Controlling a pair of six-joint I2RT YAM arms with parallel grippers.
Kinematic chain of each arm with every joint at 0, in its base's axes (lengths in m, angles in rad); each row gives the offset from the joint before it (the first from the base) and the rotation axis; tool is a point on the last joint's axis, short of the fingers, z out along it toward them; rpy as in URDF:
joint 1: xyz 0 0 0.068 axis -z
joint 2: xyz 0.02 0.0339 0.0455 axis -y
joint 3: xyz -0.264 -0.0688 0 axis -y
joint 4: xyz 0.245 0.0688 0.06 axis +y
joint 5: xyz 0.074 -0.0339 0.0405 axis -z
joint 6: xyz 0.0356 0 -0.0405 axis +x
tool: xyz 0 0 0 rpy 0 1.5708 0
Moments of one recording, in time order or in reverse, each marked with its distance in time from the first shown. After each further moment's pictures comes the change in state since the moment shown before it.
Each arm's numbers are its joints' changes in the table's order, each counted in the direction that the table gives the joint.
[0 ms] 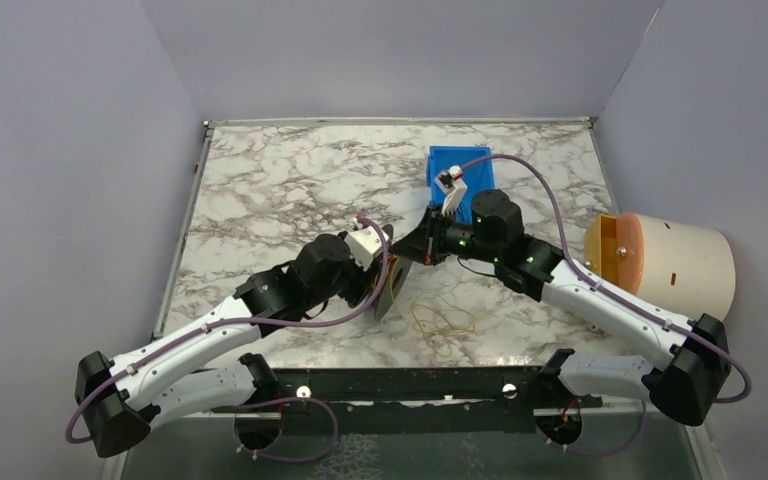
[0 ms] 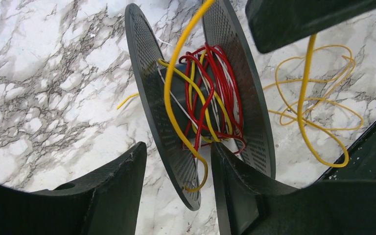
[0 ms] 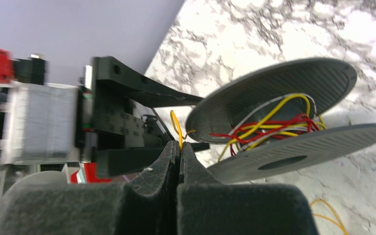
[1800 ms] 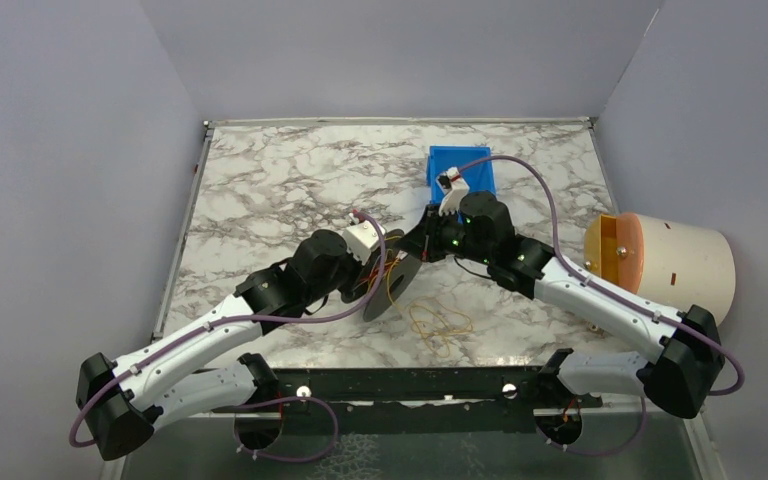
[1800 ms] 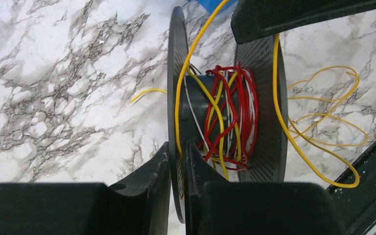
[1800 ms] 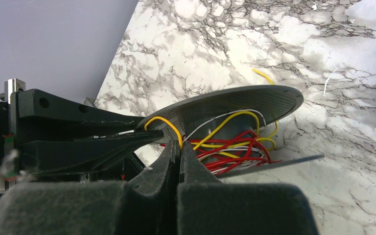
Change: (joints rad) left arm -0.044 -0.004 -0.012 -0.057 0.026 0.007; right arm -0.004 -0.058 0.000 0.055 0.195 -0.054
